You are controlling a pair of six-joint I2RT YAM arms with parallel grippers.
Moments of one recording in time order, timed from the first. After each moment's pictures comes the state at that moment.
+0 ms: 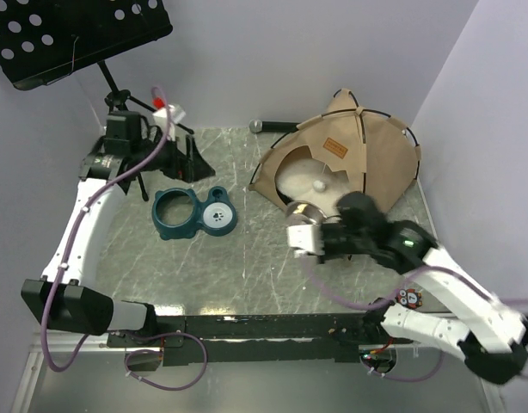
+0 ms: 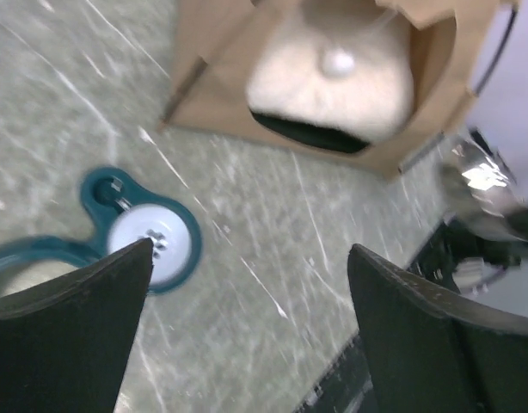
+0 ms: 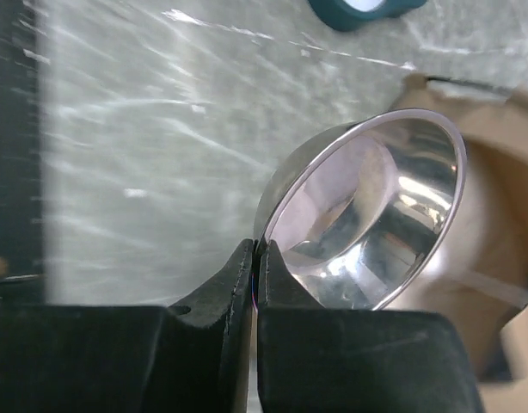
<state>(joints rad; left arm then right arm) -0.11 1.34 1.48 -0.71 0.72 -0.07 0.74 0.87 1.13 -1.04 -0.35 -0.87</state>
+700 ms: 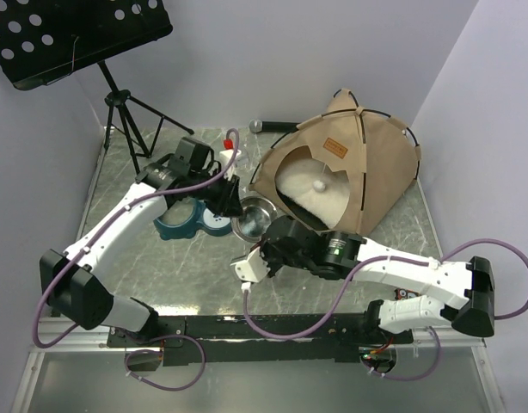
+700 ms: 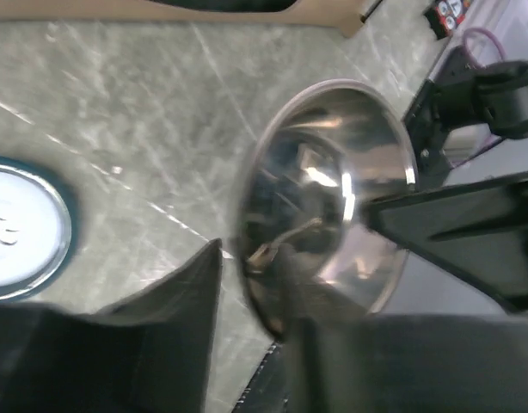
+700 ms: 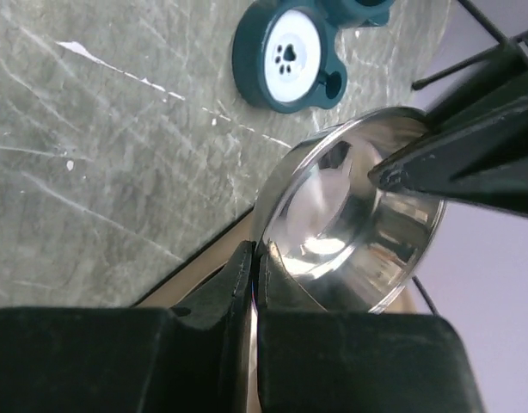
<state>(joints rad) -0.50 1.41 1.35 -0.78 0.61 0.00 1.19 1.19 1.07 -0.59 0.16 -1.13</state>
